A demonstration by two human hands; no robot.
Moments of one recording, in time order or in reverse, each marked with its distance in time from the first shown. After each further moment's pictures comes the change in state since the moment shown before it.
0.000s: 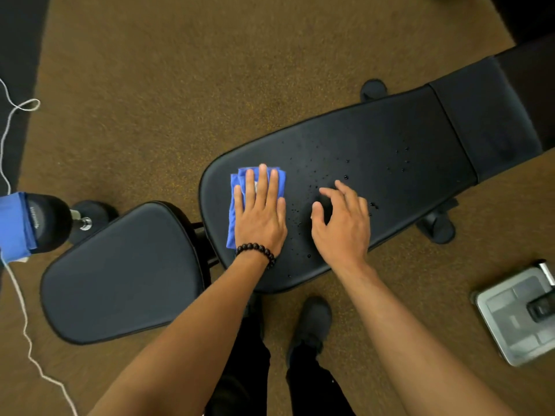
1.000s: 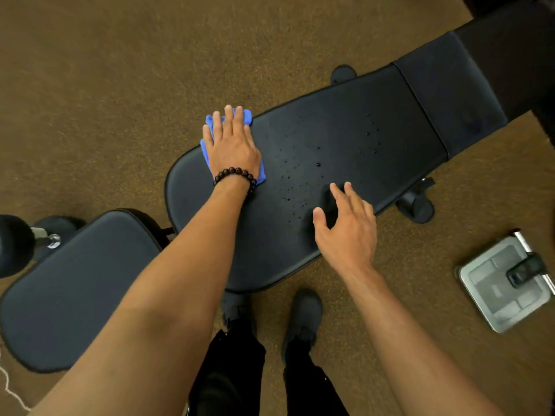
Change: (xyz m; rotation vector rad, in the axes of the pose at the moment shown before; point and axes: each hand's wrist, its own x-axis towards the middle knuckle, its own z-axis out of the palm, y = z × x) left_hand 0.128 0.023 -0.022 -0.094 0.001 -0.090; right_hand -0.017 0.050 -0.012 -0.090 -0.066 0.165
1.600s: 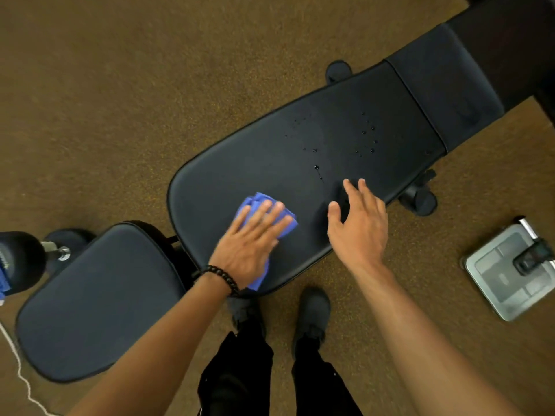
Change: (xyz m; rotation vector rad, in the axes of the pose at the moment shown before) left_hand -0.149 -0.063 0.009 0.185 -0.174 0.790; right_hand 0.010 0.006 -0.012 0.023 0.023 0.084
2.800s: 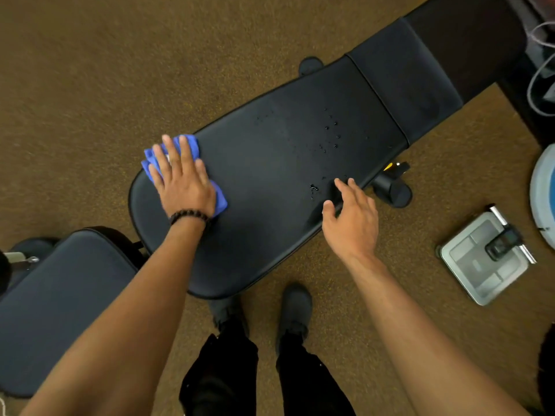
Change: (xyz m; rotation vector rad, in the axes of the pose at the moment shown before) left_hand 0.094 -0.047 -0.024 -0.188 0.166 -0.876; right_hand 0.018 0.054 -0.011 0.070 -0.030 0.056
